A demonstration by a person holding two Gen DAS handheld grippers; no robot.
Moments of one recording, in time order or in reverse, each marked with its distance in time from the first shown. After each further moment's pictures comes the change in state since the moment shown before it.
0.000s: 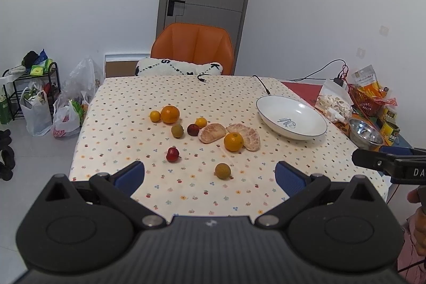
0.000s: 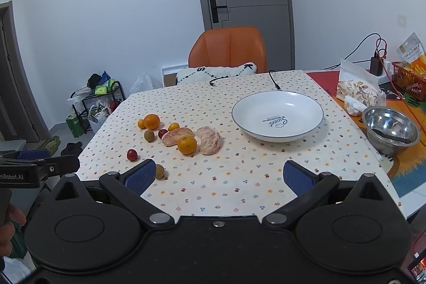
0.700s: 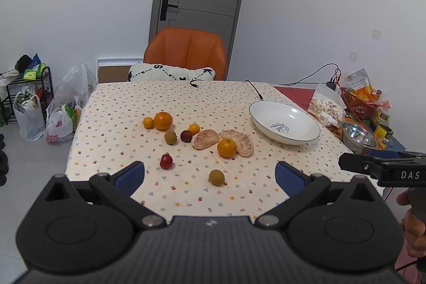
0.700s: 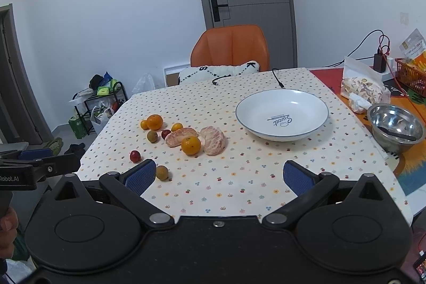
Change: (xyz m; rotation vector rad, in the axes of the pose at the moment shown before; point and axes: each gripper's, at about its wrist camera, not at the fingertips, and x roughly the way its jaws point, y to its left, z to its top) left arm 0.003 0.002 0.001 0.004 -0.026 -0.036; right arm 0.008 0.002 0.002 0.011 0.009 0.015
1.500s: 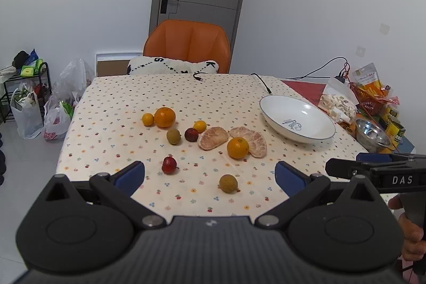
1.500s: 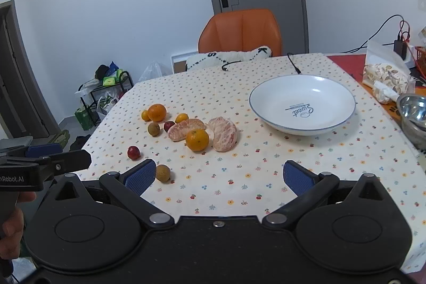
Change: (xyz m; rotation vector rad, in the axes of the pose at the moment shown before) left arm 0.048 0.016 0.001 -0.002 0.025 0.001; right arm 0.059 0.001 -0.002 0.008 0.059 0.050
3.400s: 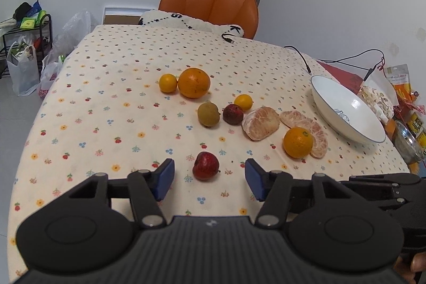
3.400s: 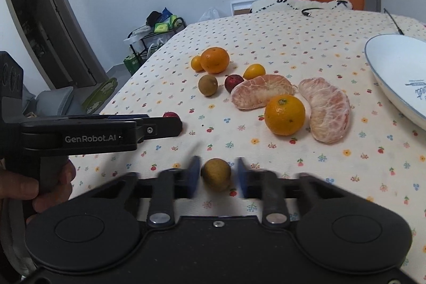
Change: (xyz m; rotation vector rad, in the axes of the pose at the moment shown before) left arm 0.118 0.063 0.000 -0.128 0.157 0.001; right arm 0.140 0.047 0.000 -0.101 0.244 0.271
